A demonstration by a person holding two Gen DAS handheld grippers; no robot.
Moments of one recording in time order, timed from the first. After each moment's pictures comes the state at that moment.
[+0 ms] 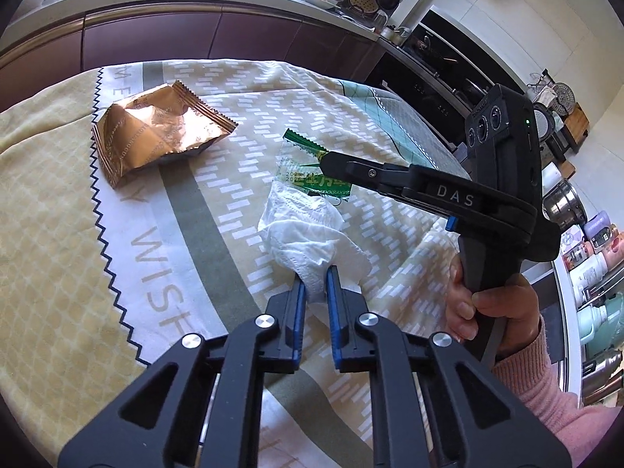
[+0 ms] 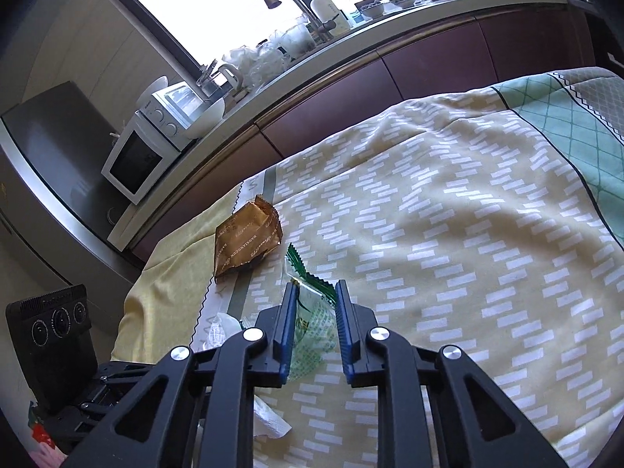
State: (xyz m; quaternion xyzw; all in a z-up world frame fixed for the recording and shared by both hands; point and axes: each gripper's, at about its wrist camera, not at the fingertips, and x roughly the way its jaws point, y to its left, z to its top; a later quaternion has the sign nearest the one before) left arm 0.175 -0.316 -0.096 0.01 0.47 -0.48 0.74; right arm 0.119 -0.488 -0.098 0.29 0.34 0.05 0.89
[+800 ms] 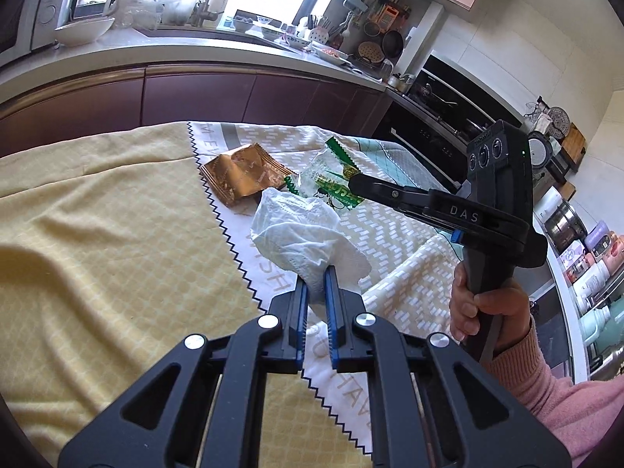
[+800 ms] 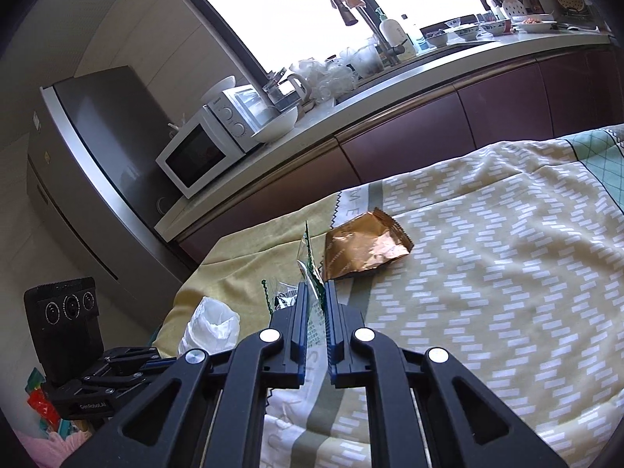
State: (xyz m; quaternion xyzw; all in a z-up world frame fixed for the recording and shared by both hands) left arm 0.149 -0.182 -0.034 -0.02 0.40 -0.46 0.80; right arm 0.104 -0.410 -0.047 0.26 0.29 0.12 0.91
